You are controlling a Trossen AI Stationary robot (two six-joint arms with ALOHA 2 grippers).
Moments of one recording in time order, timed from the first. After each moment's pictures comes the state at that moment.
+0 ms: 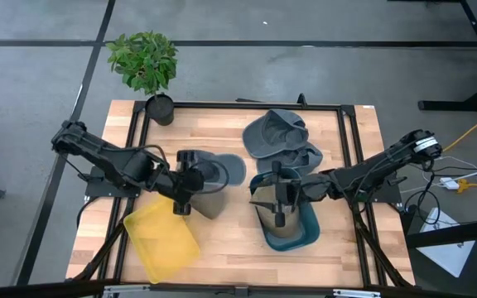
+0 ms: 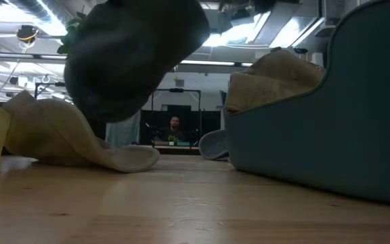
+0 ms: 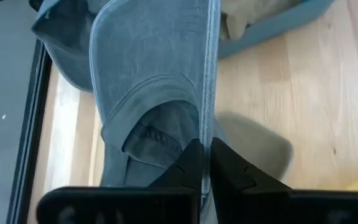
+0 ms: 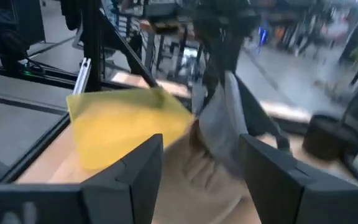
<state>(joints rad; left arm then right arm) -0.40 1.36 1.38 -1.06 -0.45 -0.23 0.36 1.37 0.83 0.42 0.34 -0.16</state>
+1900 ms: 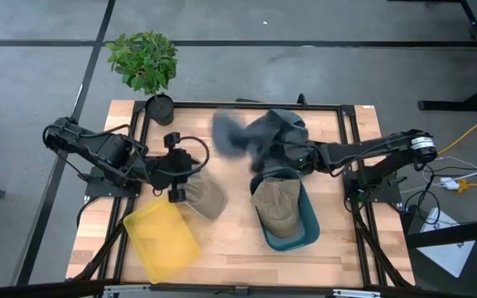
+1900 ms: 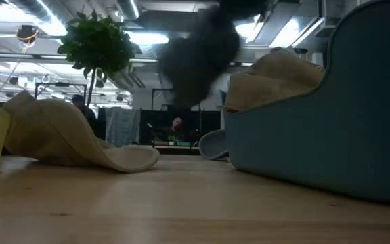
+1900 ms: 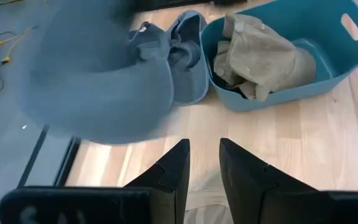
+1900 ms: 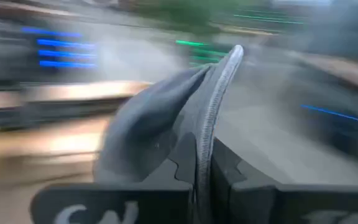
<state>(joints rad) -0.40 1.28 1.53 -1.12 -0.58 -0.28 0.09 1.41 1.09 0.14 0.74 -0.07</state>
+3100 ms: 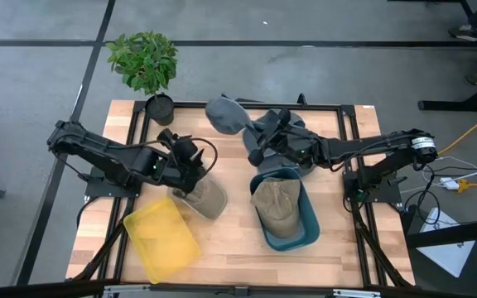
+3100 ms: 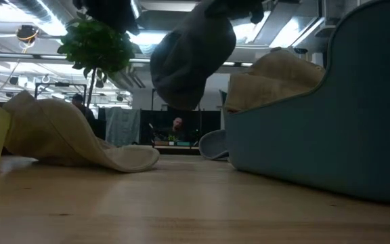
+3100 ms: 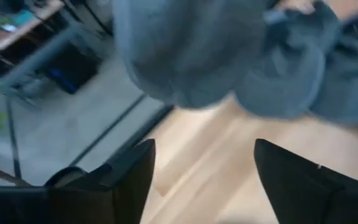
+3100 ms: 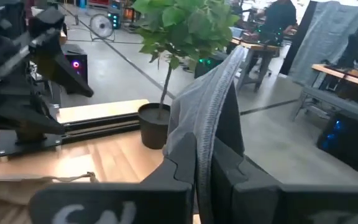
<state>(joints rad) -0.29 1.30 1.19 -1.02 -1.05 -0.72 0.02 1.41 1.09 0.24 0.65 -0.11</state>
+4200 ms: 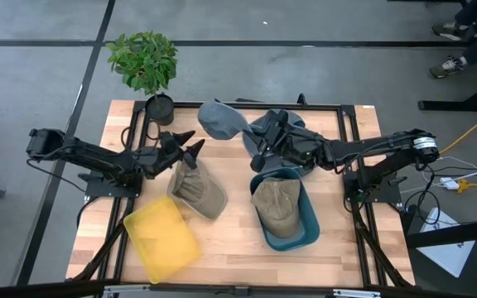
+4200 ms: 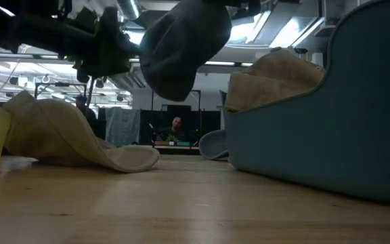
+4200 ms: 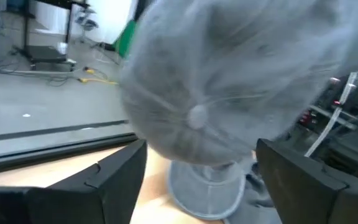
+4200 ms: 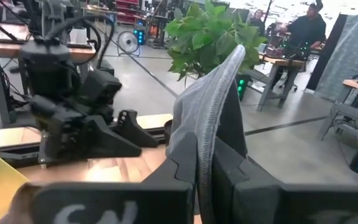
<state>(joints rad) -0.03 0.98 0.25 0.74 -0.77 -0.40 0.05 1.39 1.09 0.29 0.57 -0.13</state>
